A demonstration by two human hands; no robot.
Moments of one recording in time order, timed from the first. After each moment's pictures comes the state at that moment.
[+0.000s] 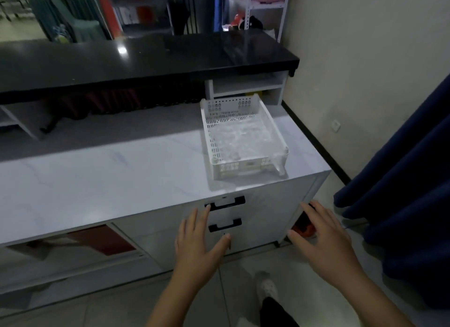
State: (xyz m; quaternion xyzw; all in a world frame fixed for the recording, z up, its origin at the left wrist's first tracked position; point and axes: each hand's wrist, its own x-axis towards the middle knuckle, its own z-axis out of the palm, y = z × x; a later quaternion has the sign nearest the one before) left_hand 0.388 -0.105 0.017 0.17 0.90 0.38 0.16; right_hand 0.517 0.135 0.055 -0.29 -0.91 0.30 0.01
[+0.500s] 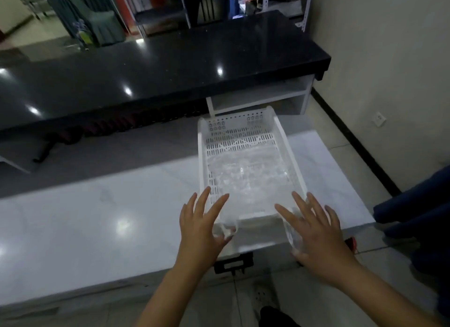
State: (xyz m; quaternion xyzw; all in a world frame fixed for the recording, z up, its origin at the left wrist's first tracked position) left_hand 0.212 0.027 0.031 0.26 0.93 0.26 0.03; right_hand 0.329 0.265 0.013 -0.07 -0.98 0.16 -0.04
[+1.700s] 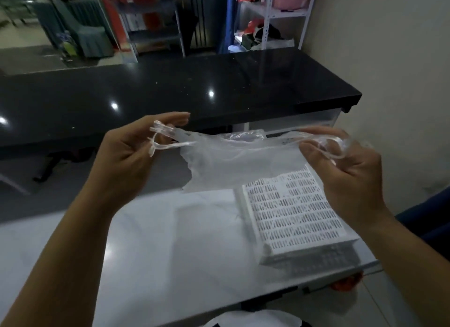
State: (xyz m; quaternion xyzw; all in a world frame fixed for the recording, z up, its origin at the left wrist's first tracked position) left_hand 0.022 -0.126 0.203 0.42 0.73 0.54 -0.05; right_hand 0.182 0.149 0.177 -0.02 -0.78 0.47 0.40
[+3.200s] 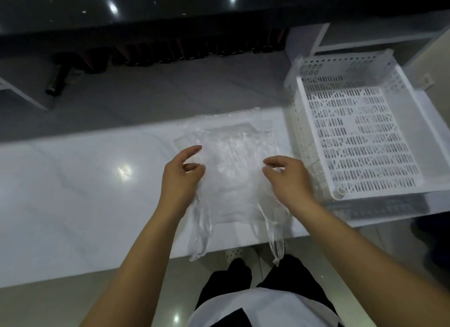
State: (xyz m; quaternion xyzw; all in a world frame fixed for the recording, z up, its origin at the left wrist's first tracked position) left_hand 0.030 -0.205 -0.022 -0.04 0.81 0.56 0.16; right_hand 0.113 0.004 -0.024 -0.35 -0.81 0.47 0.00
